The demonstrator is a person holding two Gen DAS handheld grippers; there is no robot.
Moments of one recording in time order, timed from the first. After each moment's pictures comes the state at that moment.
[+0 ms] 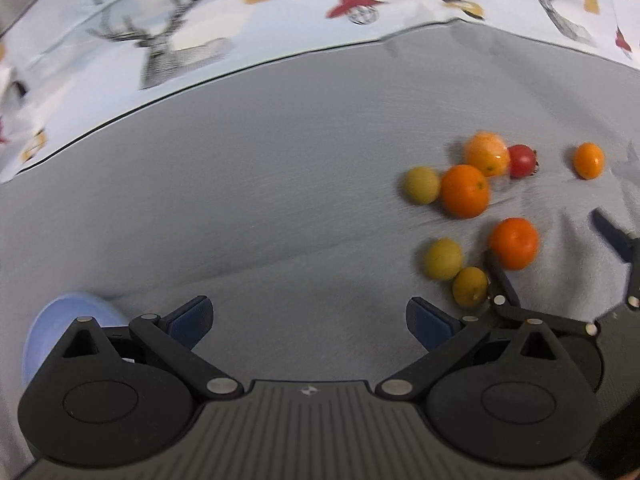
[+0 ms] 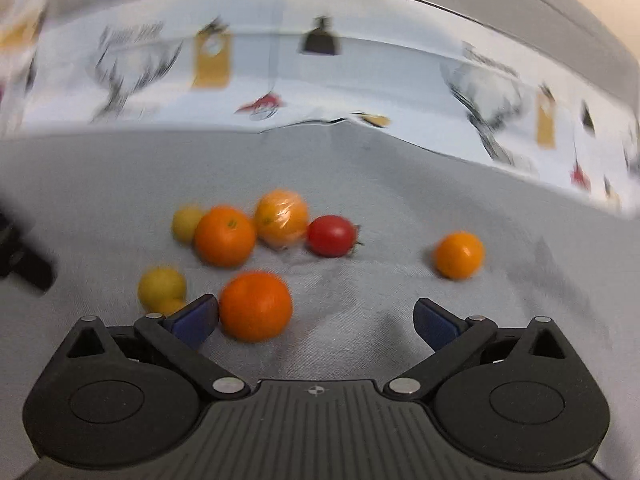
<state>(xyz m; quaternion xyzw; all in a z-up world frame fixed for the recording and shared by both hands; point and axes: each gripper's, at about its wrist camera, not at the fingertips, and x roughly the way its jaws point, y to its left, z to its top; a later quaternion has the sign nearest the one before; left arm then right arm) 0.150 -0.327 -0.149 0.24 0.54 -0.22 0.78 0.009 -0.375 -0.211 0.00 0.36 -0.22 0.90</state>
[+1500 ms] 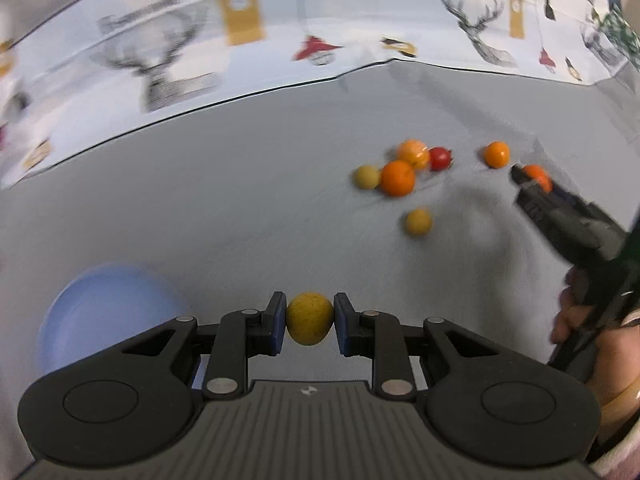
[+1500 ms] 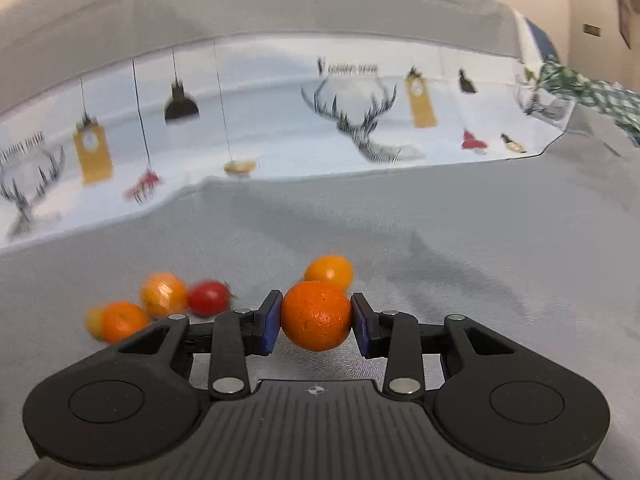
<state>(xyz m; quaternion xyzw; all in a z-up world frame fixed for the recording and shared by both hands) 0.092 -0.242 -0.067 0.20 0.51 -0.29 0.79 -0.044 -0.413 -0.173 0.15 0.26 -0.37 0.88</state>
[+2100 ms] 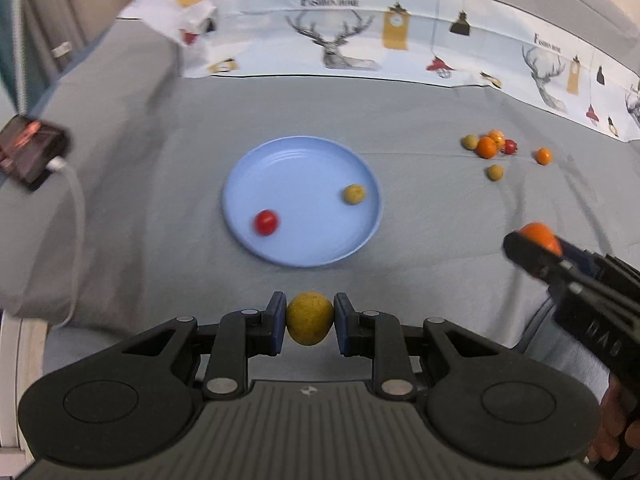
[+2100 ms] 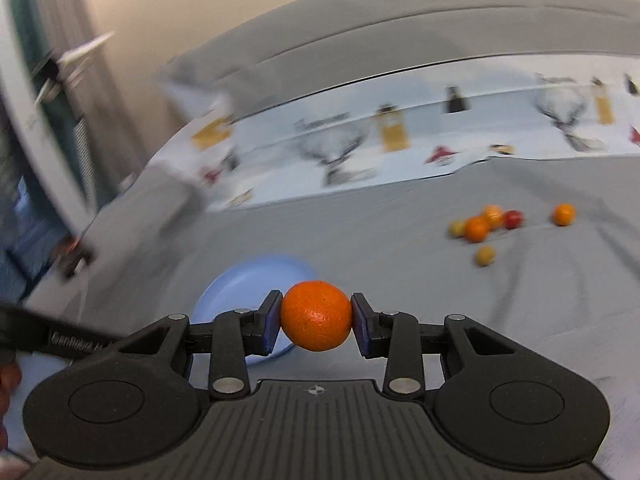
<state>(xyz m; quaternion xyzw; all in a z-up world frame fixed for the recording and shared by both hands) -0.011 0.007 0.005 0.12 0.50 -0.19 0.84 -0.137 -0.175 -0.025 0.20 0.29 -0.06 0.93</state>
